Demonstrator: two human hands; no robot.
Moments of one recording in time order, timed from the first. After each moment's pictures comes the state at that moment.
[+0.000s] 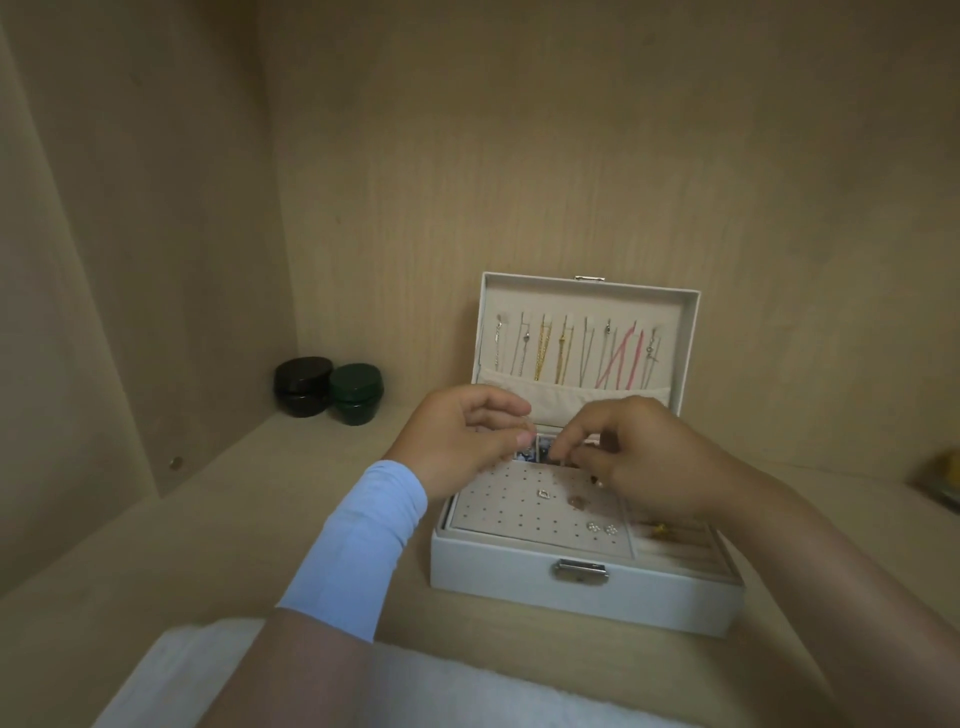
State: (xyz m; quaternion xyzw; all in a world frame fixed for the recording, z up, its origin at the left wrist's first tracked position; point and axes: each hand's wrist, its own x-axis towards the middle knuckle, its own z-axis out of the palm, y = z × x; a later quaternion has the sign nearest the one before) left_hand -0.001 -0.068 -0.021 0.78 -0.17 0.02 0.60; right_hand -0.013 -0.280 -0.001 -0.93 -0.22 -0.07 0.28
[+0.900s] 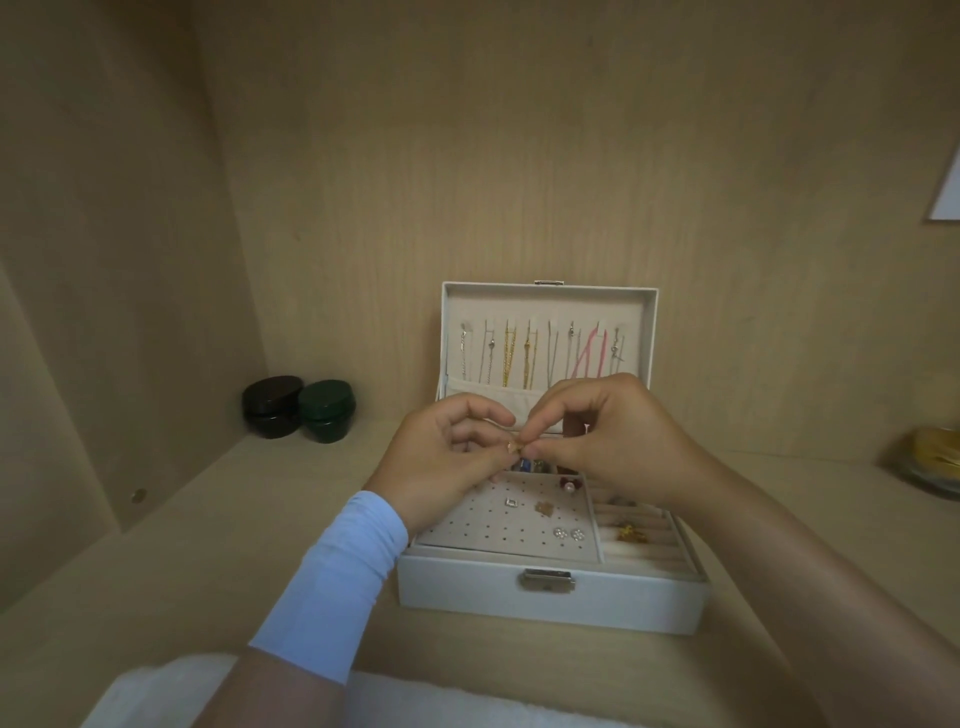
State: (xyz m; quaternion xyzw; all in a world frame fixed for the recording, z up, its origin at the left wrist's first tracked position) left_hand -0.011 -0.087 -0.021 0.75 -0.20 0.04 0.63; right_hand -0.013 -0.283 0.004 -0.84 -0.28 -0.13 0.45
